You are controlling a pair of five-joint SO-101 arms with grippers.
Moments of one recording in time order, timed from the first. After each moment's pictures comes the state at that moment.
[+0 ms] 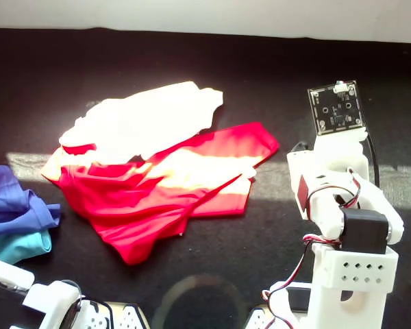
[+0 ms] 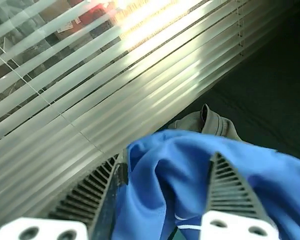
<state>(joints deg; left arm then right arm) -78.1 -11.6 5.7 31.2 -27.8 -1.4 -51.8 24.5 72.8 17.6</state>
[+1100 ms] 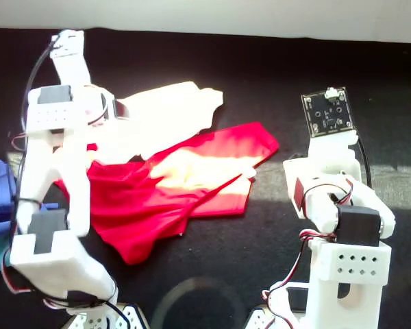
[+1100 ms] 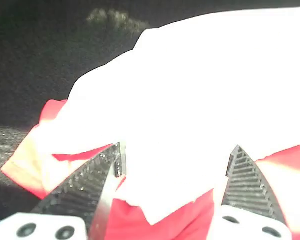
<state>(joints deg) -13.9 13.3 -4.3 63.0 3.3 -1.4 -51.8 29.8 72.8 17.6</state>
